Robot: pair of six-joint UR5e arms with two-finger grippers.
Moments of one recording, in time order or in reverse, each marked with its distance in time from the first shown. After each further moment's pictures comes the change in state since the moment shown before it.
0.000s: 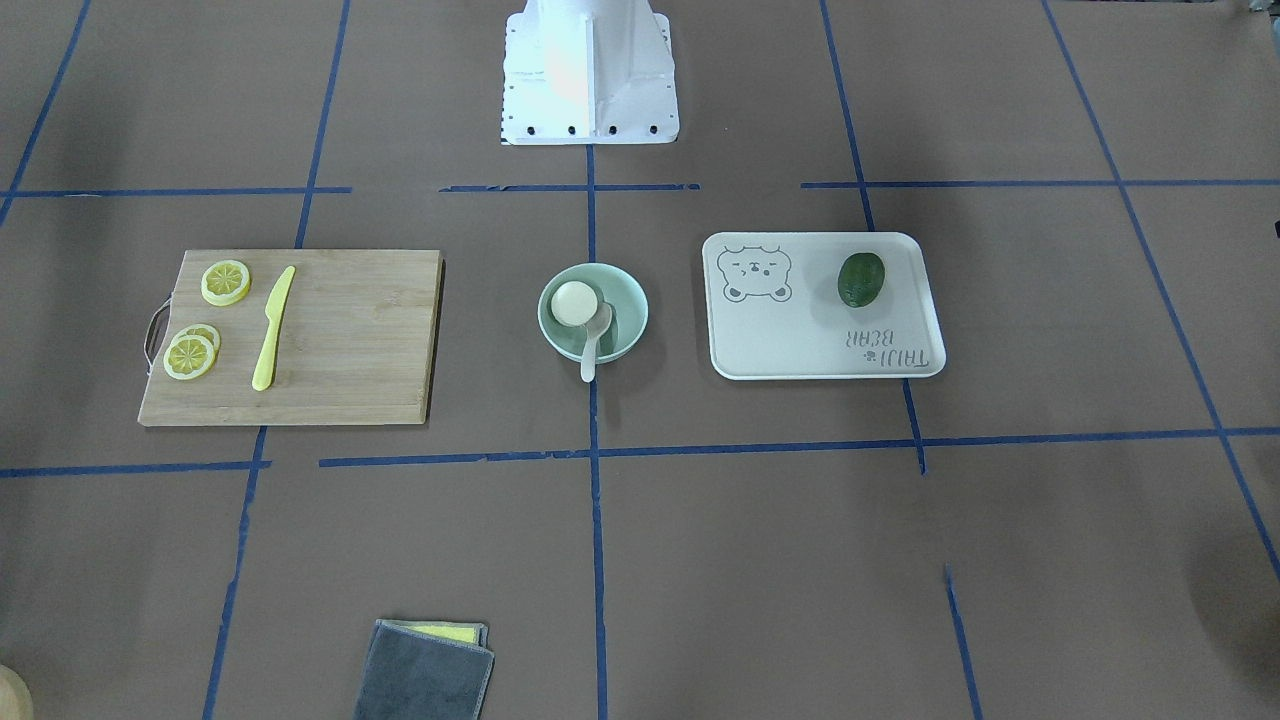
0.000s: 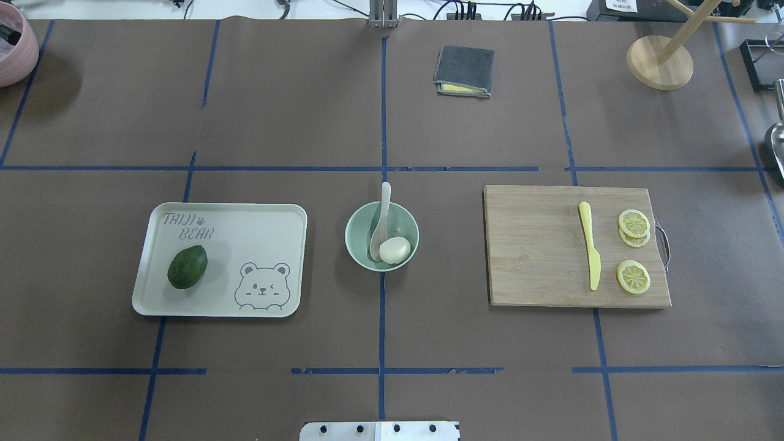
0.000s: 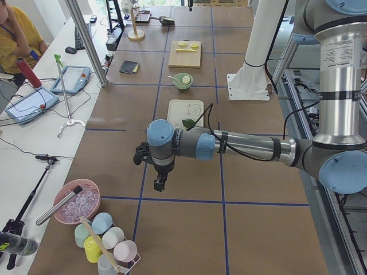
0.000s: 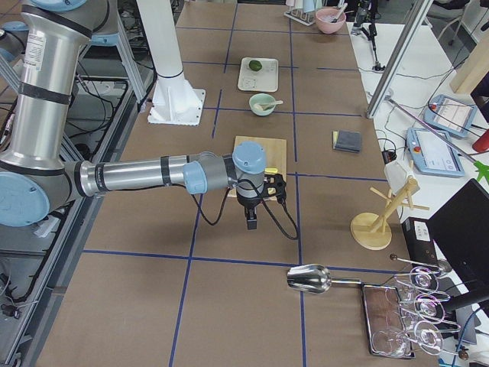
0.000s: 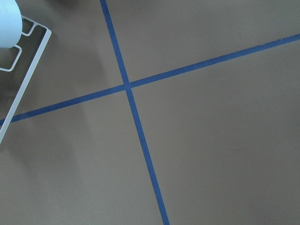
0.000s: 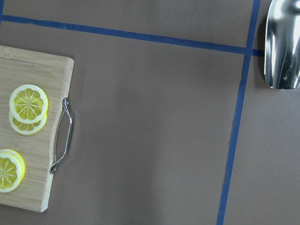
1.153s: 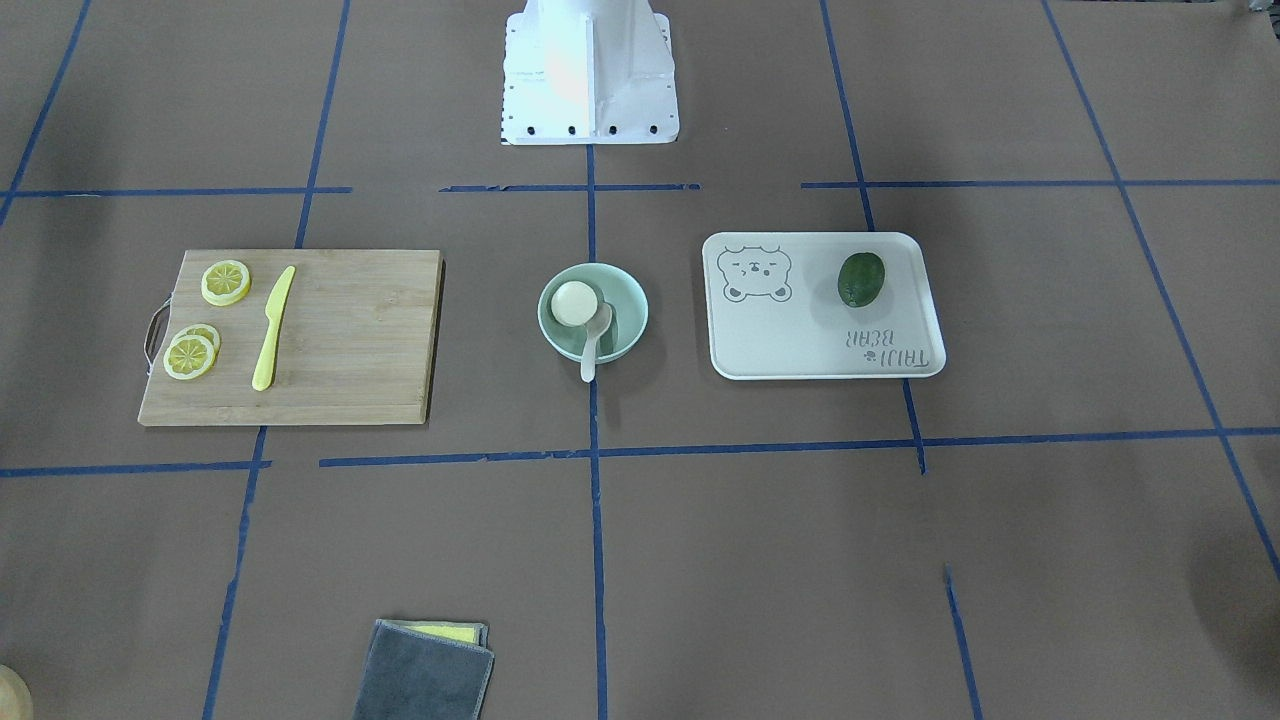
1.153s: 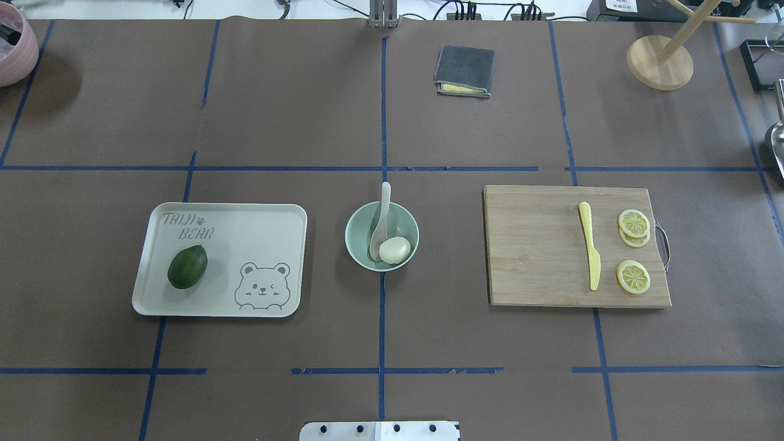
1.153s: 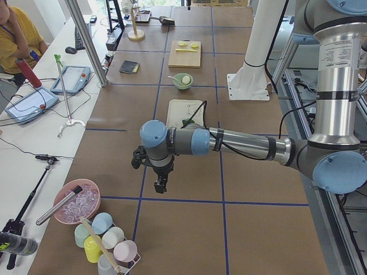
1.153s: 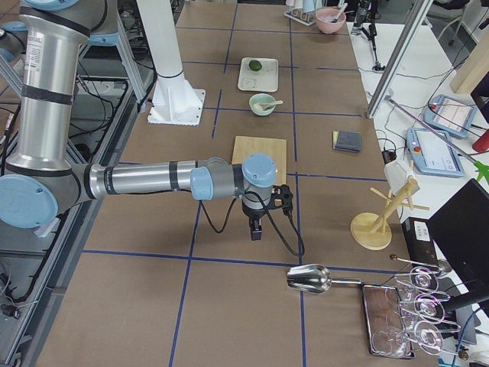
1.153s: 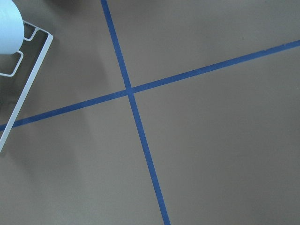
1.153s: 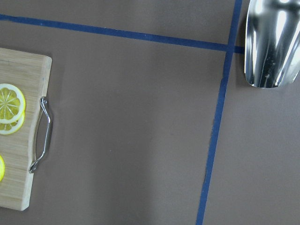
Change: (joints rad) left arm -0.019 -0.042 0.008 0.193 0.002 0.064; right arm 0.058 0.058 -0.073 -0.113 0.020 -0.140
